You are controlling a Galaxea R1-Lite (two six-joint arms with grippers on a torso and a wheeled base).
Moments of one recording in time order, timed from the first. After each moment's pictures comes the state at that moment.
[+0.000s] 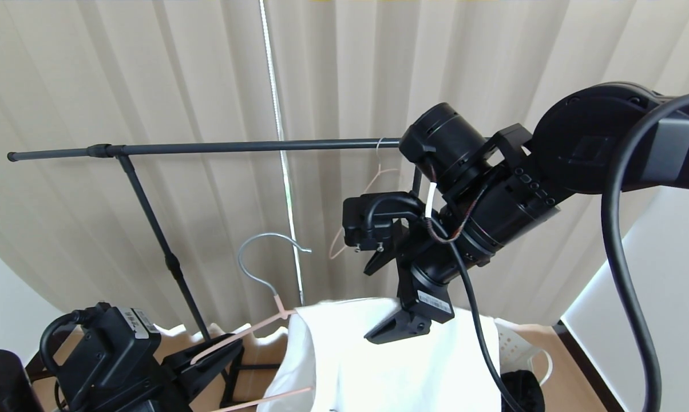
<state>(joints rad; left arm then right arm) -0.60 1.41 0.00 -1.20 -0.04 0.15 0.75 1.99 -1.85 0.91 0.30 -0.68</state>
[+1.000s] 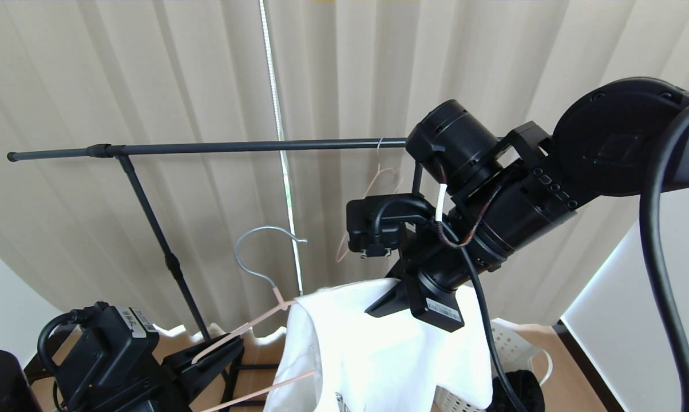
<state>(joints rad) -0.60 1.41 0.00 -1.20 -0.04 0.14 0.75 1.95 -1.80 0.90 0.31 -0.68</state>
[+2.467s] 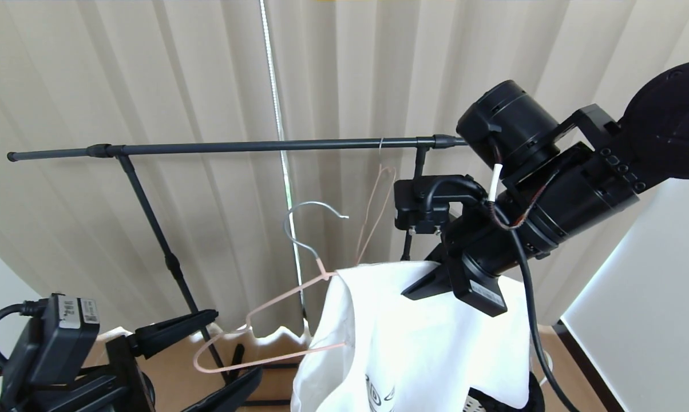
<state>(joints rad) -0.55 1.31 0.00 -1.22 -0.25 -0.04 0.68 1.86 -1.73 0.90 0.29 -0.68</state>
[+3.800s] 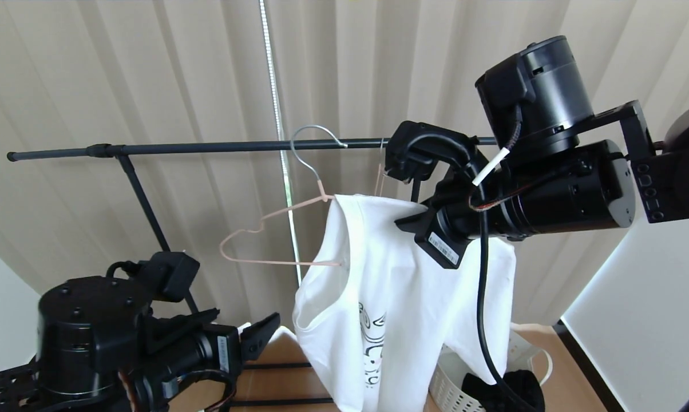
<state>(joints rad) -0.66 1.48 -0.36 -0.65 0.27 -0.32 0.76 1.76 -1.53 0.39 -0.14 -0.43</state>
